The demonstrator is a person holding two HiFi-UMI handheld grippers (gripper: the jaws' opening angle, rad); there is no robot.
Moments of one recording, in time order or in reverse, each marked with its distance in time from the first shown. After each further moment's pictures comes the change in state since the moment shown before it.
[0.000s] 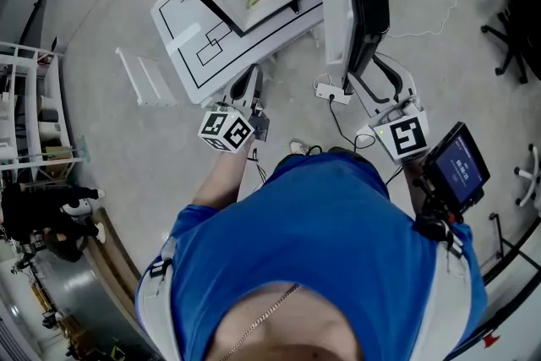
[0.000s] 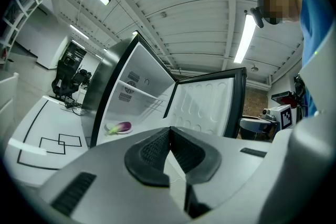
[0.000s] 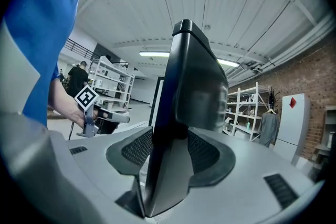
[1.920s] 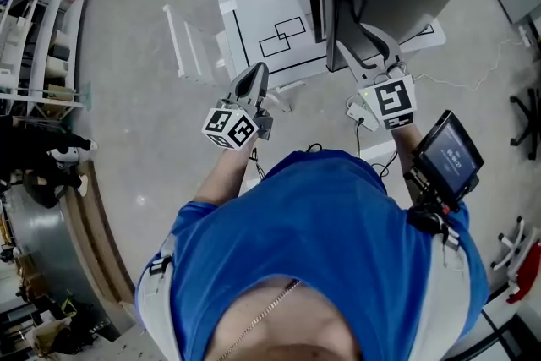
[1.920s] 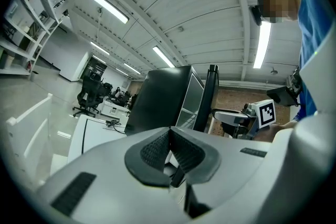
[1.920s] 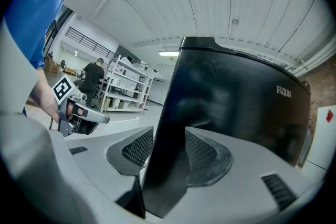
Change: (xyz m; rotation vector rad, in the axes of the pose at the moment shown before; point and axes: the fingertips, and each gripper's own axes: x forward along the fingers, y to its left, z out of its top) left arm -0.092 0.170 0.053 -0.014 -0.117 0.216; right arm 0.254 0.096 0.042 -0.112 -0.010 0.208
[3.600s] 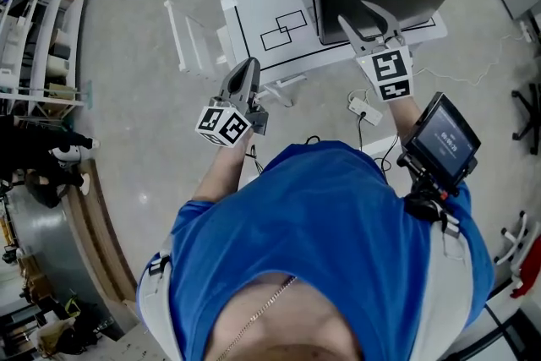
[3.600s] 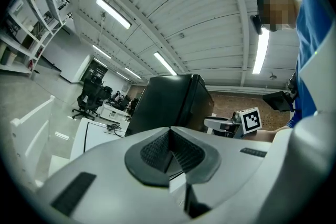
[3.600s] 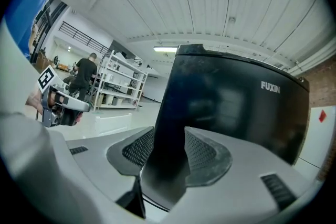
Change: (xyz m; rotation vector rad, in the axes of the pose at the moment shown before) left arm -0.028 -0.003 0.027 -0.018 -0.061 -0.009; right arm 0.018 -0.024 0.005 -0.001 0.044 -0.071
